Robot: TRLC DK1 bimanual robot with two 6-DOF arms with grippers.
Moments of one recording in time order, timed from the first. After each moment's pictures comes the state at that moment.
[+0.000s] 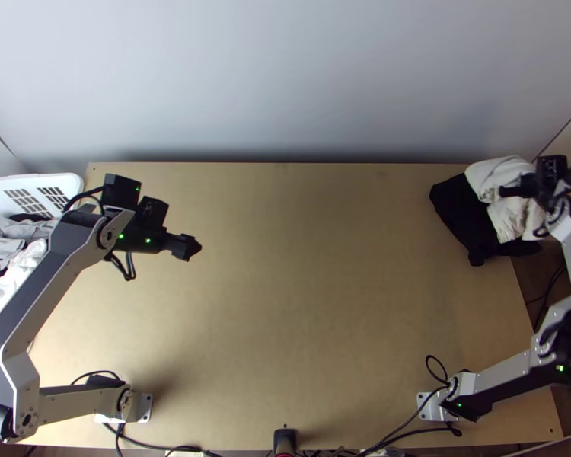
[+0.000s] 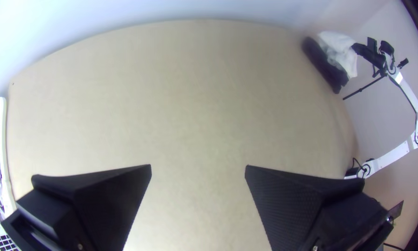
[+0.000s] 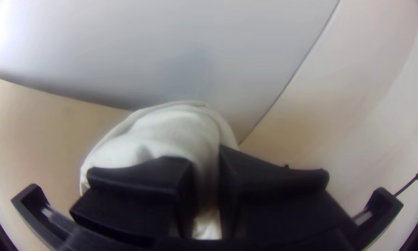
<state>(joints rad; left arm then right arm) -0.16 1.37 1.25 -0.89 0.32 0.07 -0.45 1.69 1.39 -0.17 -0.12 -0.47</state>
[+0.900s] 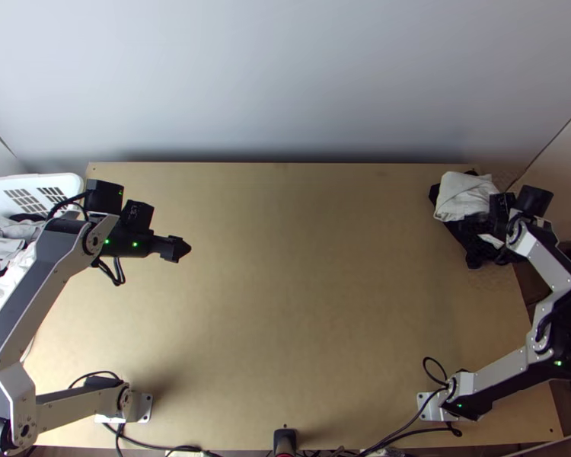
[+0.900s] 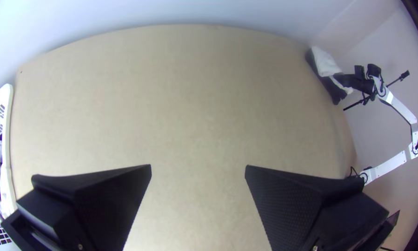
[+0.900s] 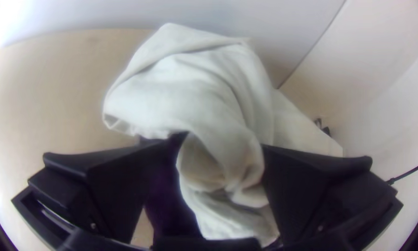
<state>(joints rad) -0.09 1.32 1.21 -0.89 0.35 0.07 -0.38 1.69 1.10 -0.18 -0.07 -0.41</state>
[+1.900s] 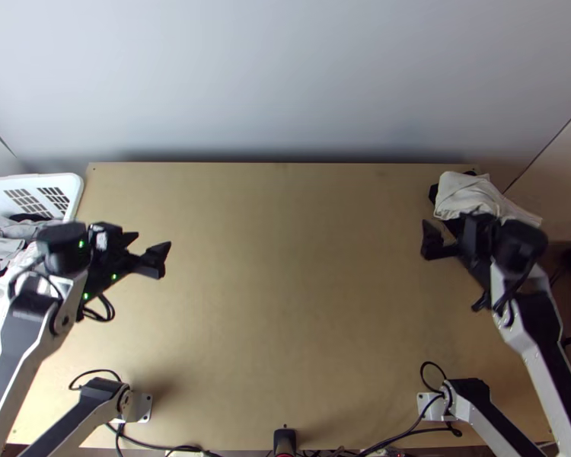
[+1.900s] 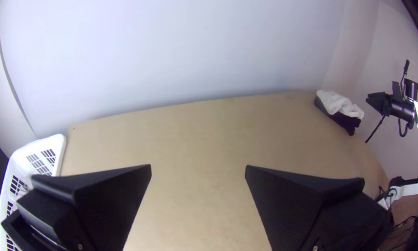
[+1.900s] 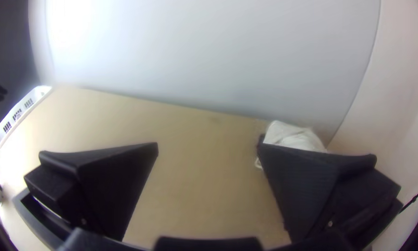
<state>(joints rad) -0.15 0.85 0.93 -0.57 0.11 0.02 0.08 0.89 0.80 -0.28 -0.07 -0.09</state>
